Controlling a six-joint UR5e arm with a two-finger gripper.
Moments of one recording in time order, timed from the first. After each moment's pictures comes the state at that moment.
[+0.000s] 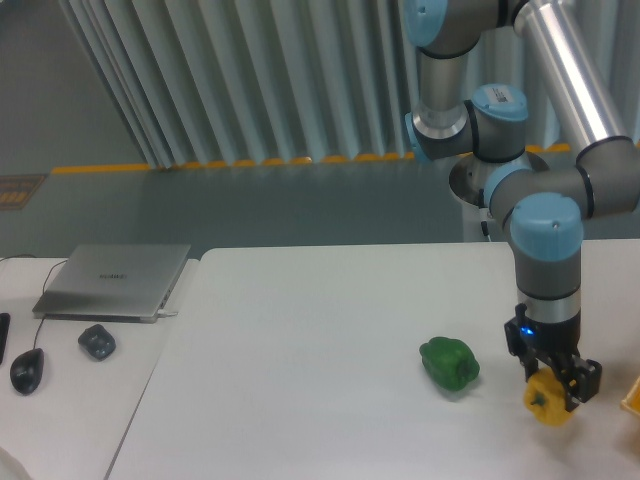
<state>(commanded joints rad) 2.38 -1.99 -1.45 -1.13 1.48 1.06</state>
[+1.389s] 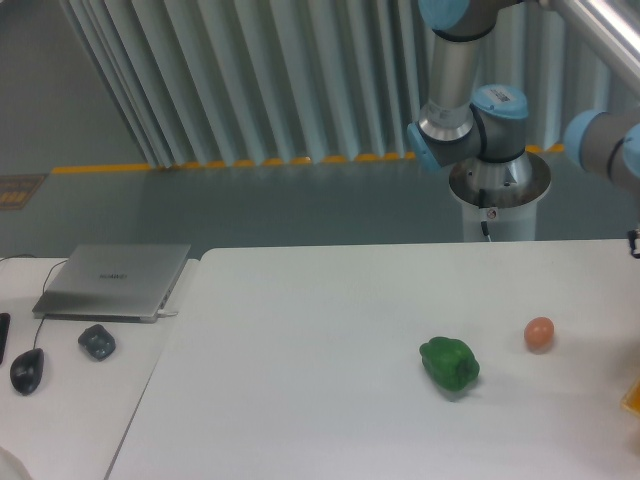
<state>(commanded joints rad) 2.63 -1.95 -1.46 -0.99 1.81 2.04</state>
